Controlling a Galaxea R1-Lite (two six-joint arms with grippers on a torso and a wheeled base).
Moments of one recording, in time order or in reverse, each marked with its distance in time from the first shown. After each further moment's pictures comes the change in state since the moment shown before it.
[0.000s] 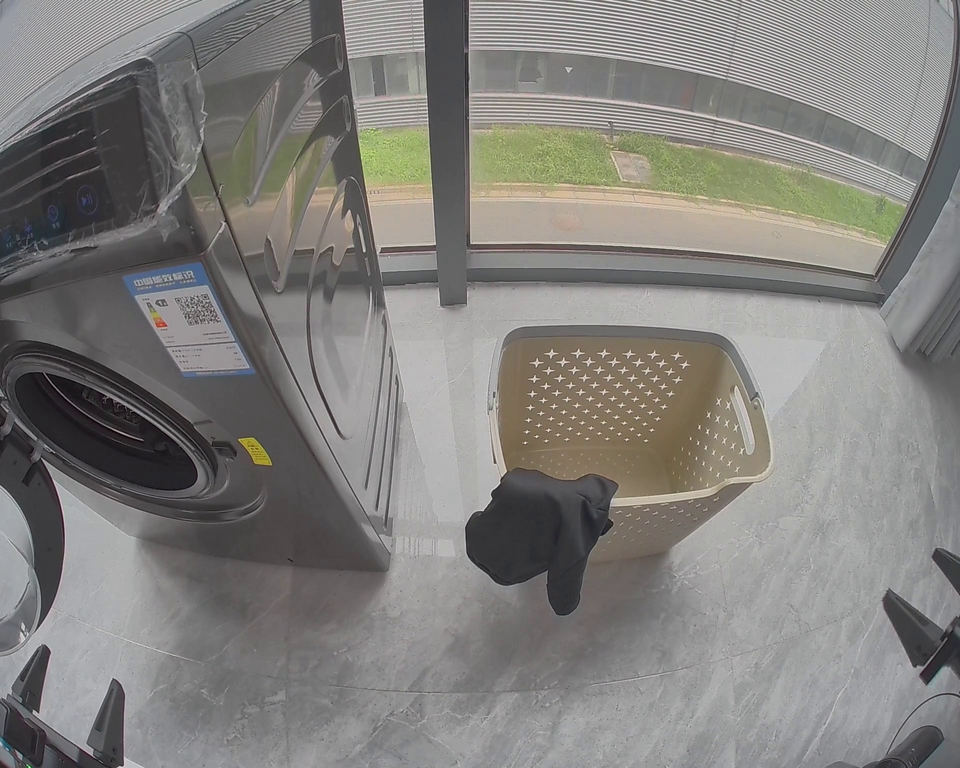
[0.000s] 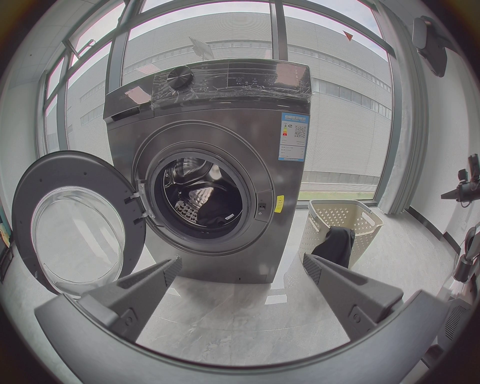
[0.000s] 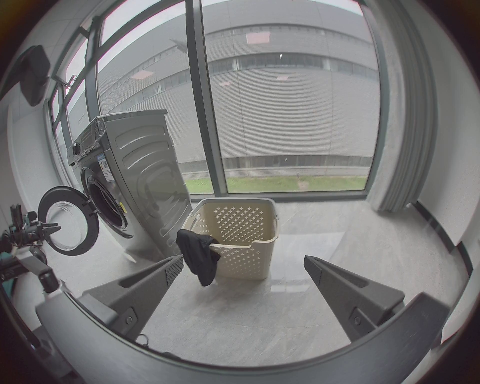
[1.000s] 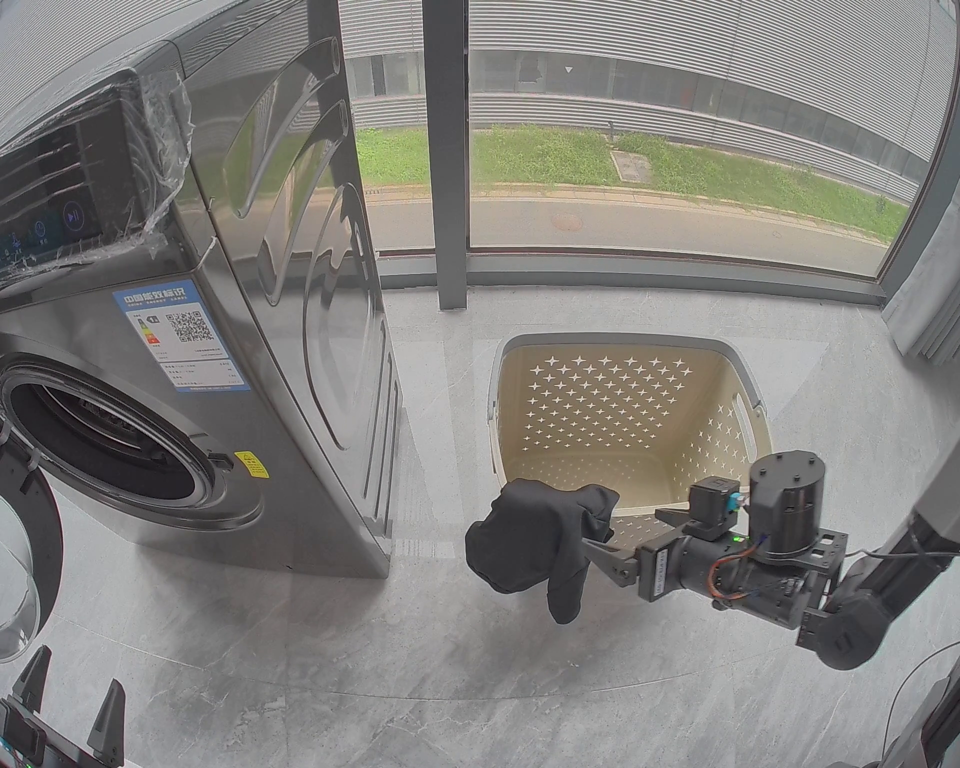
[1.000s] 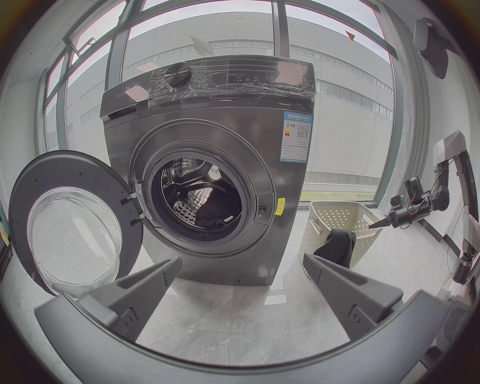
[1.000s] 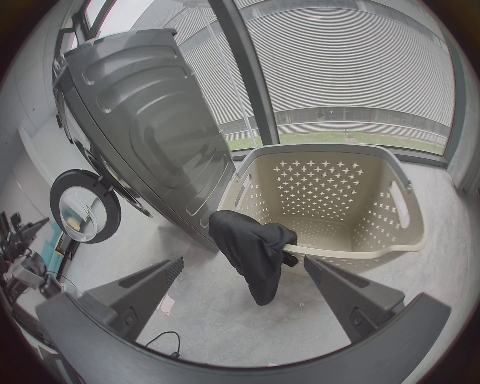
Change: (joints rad) left arm 0.000 0.000 0.000 0.001 -0.001 -0.009; right arm 0.508 1.402 -0.285 -0.877 -0.169 0.135
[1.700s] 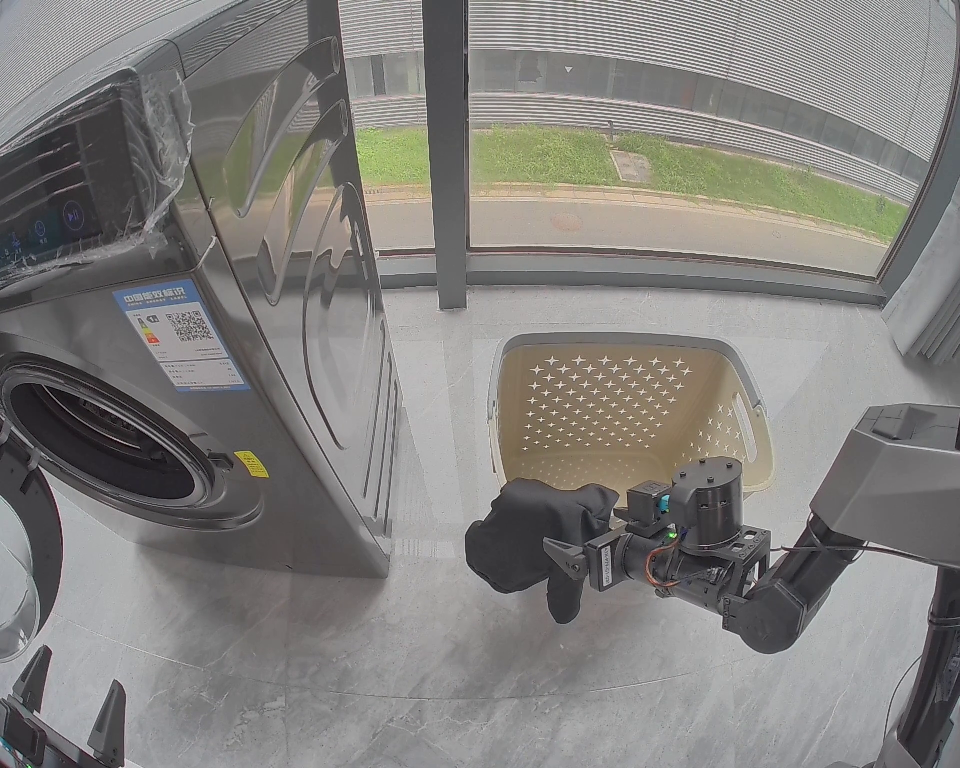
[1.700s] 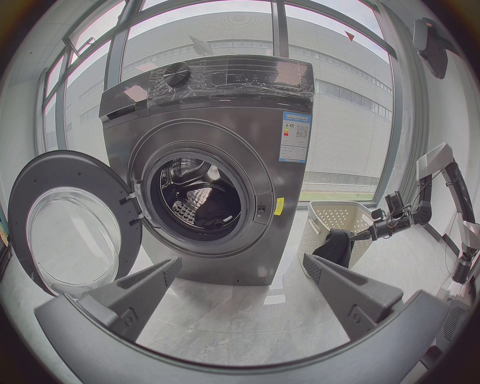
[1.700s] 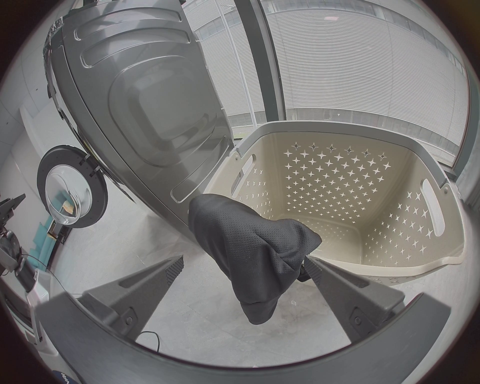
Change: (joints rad) left arm -0.002 0.000 0.000 0.000 -0.004 0.001; right arm -0.016 0.270 -0.211 -0.028 0.009 -0.074
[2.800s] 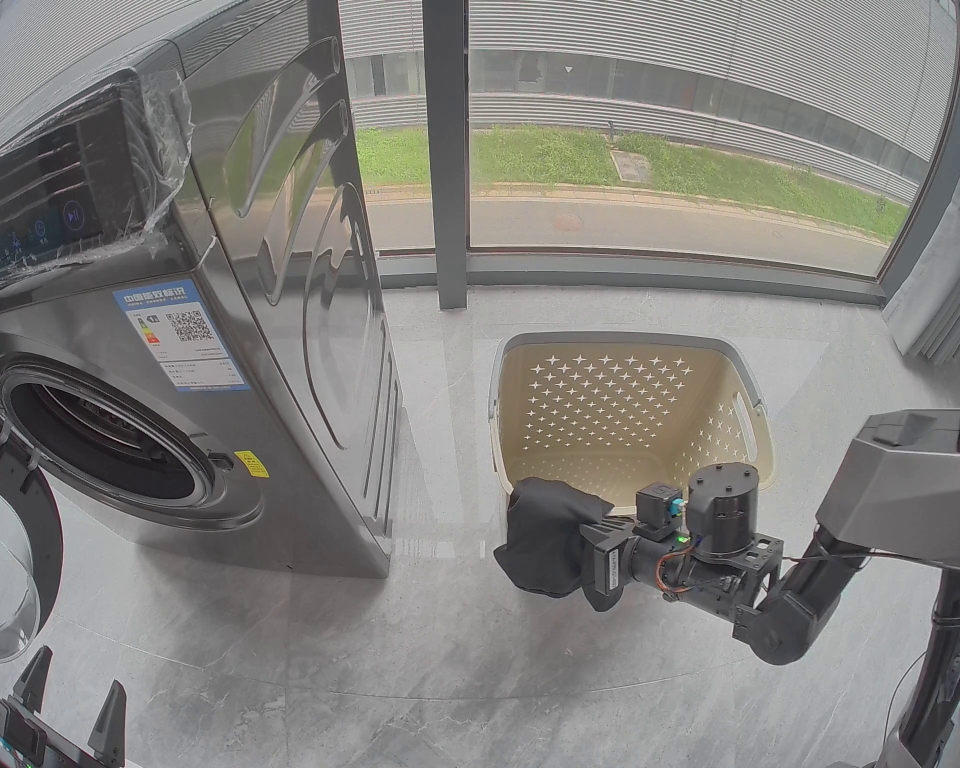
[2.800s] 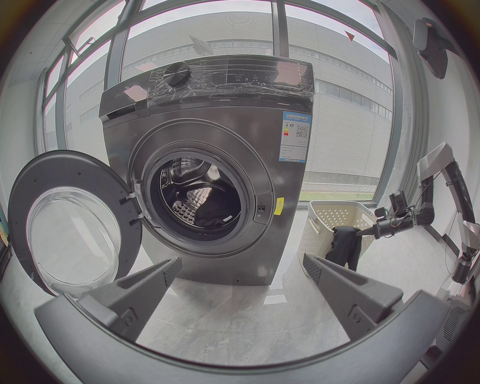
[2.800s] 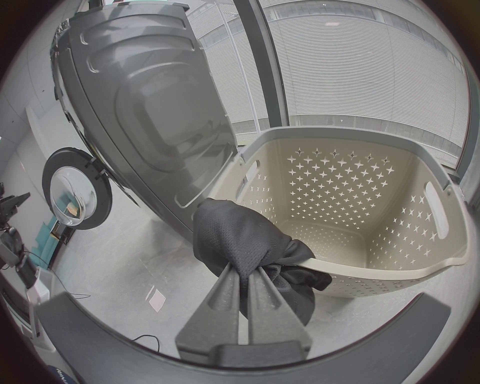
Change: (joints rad) left arm 0.000 0.000 0.000 0.000 0.000 0.000; right arm -0.001 -0.009 0.068 -0.123 0.033 -0.011
